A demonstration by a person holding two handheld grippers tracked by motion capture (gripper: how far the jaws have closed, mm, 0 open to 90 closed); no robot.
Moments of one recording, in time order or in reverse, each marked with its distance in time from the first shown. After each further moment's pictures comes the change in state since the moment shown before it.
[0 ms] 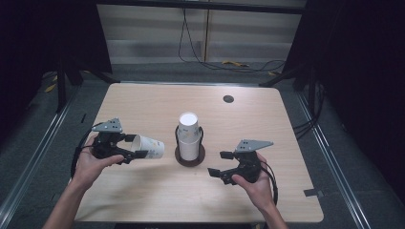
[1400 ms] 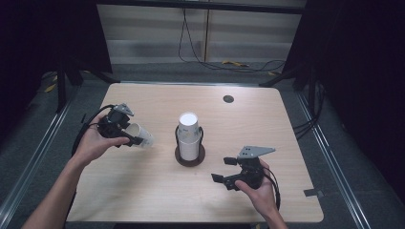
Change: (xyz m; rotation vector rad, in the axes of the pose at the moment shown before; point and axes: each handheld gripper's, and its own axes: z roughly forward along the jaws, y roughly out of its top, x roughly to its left) left arm 0.038 0.042 0.019 0.370 0.194 0.019; right arm -0.001 -0.019 -0.003 0.032 -0.025 0.013
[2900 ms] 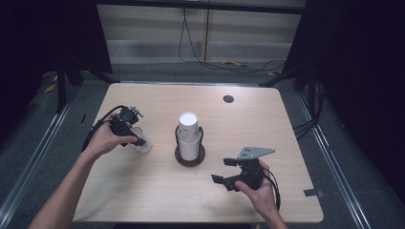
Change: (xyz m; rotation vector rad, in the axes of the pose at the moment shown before) left arm 0.012 0.008 0.037 0.172 0.041 -0.035; right arm 0.000 -0.003 0.000 0.004 0.002 -0.005
